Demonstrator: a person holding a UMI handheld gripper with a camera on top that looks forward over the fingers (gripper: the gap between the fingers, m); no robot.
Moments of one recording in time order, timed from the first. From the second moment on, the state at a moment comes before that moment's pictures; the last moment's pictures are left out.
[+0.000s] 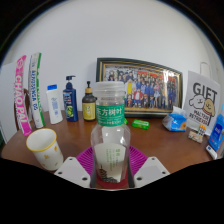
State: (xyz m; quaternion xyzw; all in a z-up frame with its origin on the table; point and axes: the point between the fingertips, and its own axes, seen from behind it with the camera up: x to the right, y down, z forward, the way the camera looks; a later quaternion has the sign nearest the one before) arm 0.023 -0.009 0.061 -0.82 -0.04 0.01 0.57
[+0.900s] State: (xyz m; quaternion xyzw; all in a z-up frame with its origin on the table) arm -0.012 -0.204 0.141 -0.89 0.02 -0.02 0.45
